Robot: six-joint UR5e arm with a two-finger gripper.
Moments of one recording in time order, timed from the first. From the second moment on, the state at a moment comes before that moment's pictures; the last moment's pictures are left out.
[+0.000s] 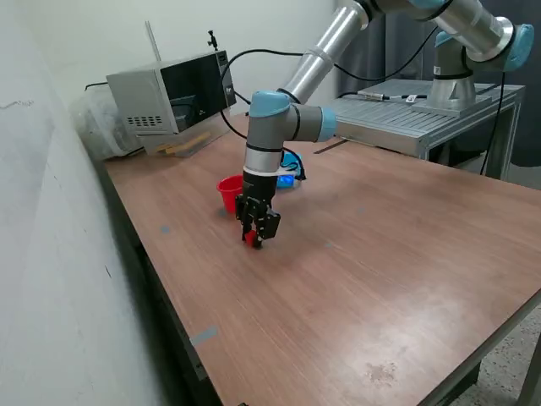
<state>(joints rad) -0.03 -0.52 1.14 -2.53 -1.60 2.97</state>
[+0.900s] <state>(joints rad) -0.05 -0.79 1.27 -2.47 -1.62 2.97</state>
